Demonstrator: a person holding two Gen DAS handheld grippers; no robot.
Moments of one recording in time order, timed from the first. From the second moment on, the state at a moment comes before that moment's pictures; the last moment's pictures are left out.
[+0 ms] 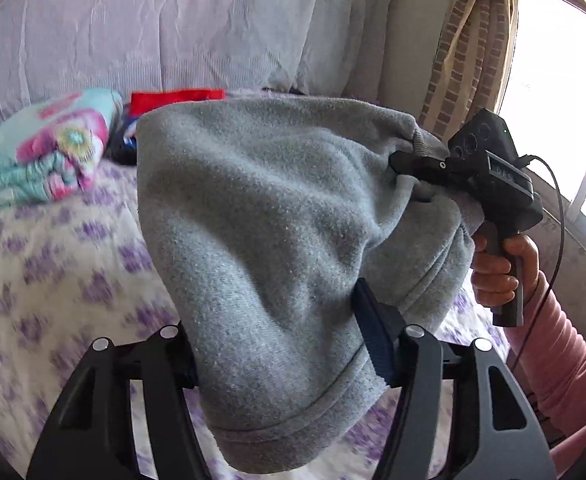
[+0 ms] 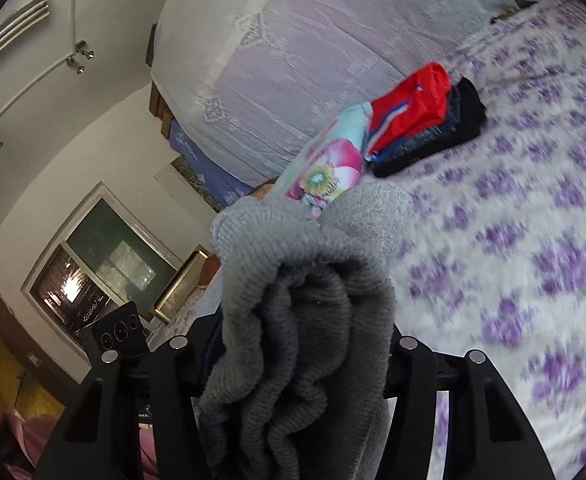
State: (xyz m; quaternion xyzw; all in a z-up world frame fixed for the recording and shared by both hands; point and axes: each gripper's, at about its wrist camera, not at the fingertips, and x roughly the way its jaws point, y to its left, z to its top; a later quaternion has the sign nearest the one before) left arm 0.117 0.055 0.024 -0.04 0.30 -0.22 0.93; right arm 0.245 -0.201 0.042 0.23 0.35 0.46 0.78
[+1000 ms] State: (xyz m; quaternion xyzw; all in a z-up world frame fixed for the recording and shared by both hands) left arm 0.288 0.102 -0.069 0.02 0.38 -0.11 0.92; right arm 0.344 -0.080 -0.028 0.03 0.35 0.31 0.88
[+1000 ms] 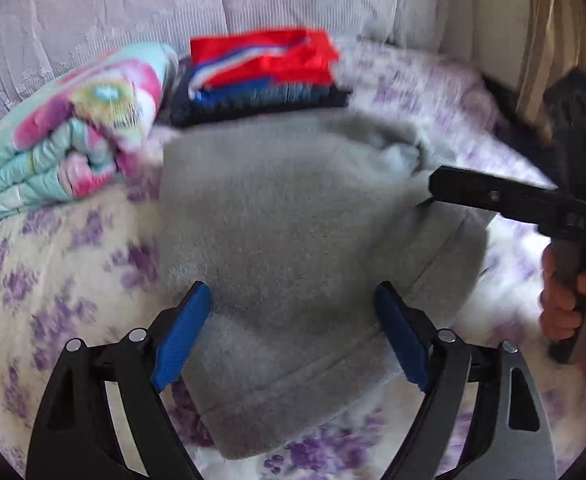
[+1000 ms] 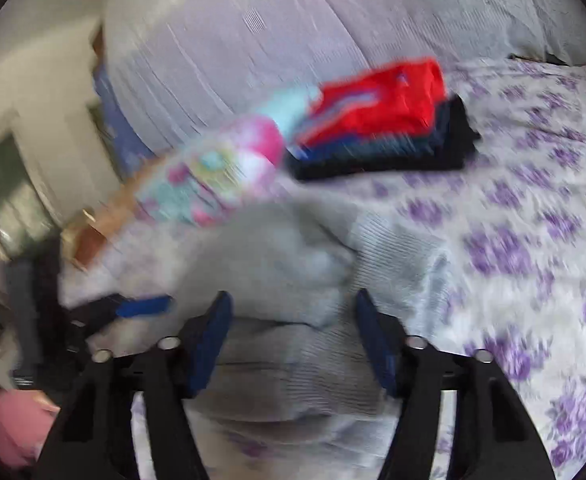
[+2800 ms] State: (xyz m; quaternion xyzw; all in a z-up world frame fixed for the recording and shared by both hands) left arm 0.098 0.118 -0.050 -0.01 0.32 0.04 0.95; right arm 0.137 -0.061 -0.039 -0.04 0.31 0.15 0.94
